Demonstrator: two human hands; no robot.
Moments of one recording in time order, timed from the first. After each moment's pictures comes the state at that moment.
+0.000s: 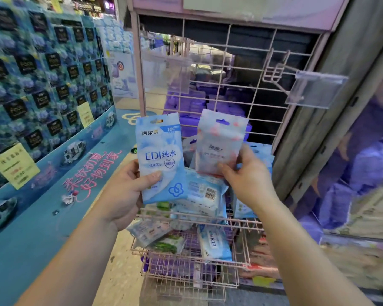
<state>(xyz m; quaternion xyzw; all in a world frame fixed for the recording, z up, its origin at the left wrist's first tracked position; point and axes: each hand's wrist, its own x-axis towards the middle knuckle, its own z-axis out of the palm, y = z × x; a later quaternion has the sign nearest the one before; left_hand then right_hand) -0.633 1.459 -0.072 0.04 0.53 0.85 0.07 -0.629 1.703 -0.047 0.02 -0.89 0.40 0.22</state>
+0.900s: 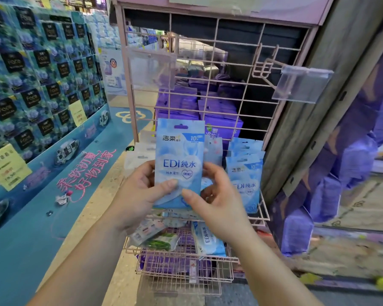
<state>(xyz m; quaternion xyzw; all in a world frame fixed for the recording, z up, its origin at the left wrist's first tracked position) -0.619 1.493 -0.073 0.12 0.60 0.79 0.05 -0.580 1.663 -0.072 0.07 -0.79 0.59 0.13</state>
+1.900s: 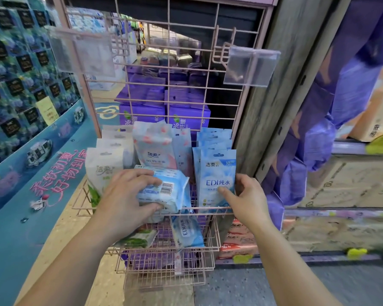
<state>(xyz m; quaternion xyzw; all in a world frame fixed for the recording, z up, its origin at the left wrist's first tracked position) -0.625 1.513 -0.100 0.23 0.92 0.29 -0.15 -0.597 1.795 -0.136 -0.16 -0.89 0.38 0.19</state>
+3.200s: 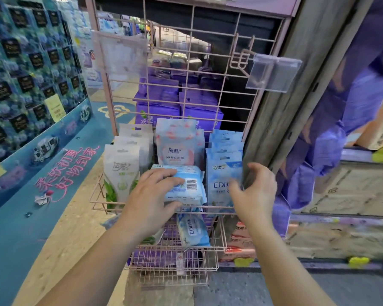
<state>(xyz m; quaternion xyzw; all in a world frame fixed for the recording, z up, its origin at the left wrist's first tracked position) -0.615 1.528 -0.107 0.25 0.91 0.28 -0.16 -0.591 1.758 -0.111 -0.18 -0.85 0.34 0.35</state>
